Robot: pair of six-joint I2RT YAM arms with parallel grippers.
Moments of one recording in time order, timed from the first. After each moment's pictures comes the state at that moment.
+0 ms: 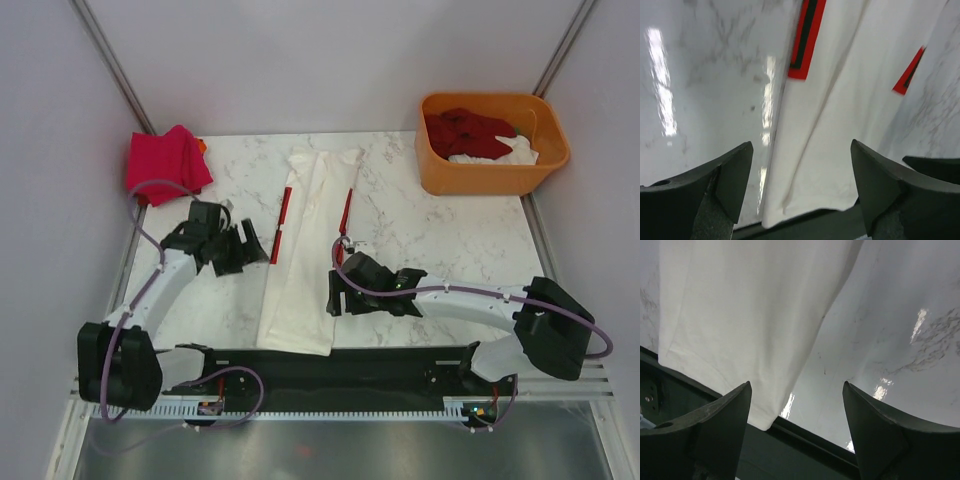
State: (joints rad) left arm -0.13 1.25 0.90 -0.59 0.25 -0.45; right arm 1.01 1.40 0.79 -0.31 0.12 0.82
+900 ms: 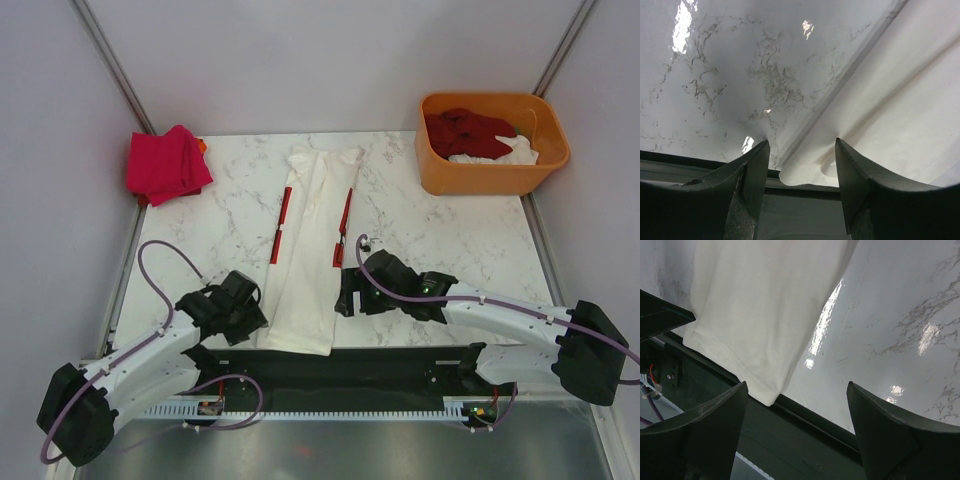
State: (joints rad) left arm -0.63 0.84 0.40 -0.78 -0.12 -1.15; right arm 0.97 1.19 0.71 -0.34 0.04 0.78
